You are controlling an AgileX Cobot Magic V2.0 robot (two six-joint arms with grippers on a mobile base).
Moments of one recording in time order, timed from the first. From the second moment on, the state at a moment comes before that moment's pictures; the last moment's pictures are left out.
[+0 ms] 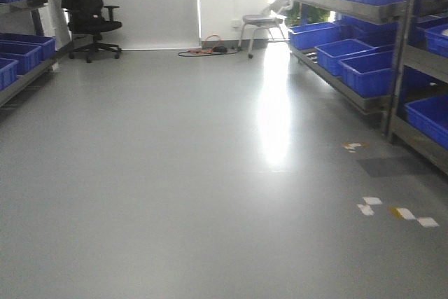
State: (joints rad) left arm -0.08 0.34 -0.38 0.00 0.09 -0.02; right arm 0.02 0.30 -0.38 -0.09 0.24 0.06
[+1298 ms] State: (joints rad) left arm -0.08 0.34 -0.38 0.00 0.09 -0.02; right arm 0.02 0.30 -0.38 -0.09 0.24 0.06
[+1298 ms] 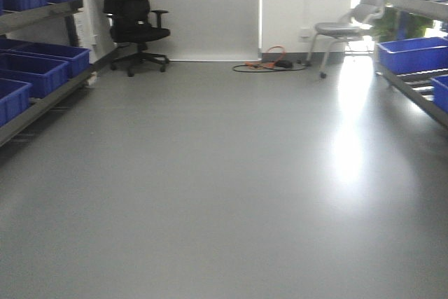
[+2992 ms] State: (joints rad) left arm -0.08 0.34 -0.38 0.00 0.09 -0.02; right arm 0.02 0.30 -0.38 -0.09 0.24 0.06
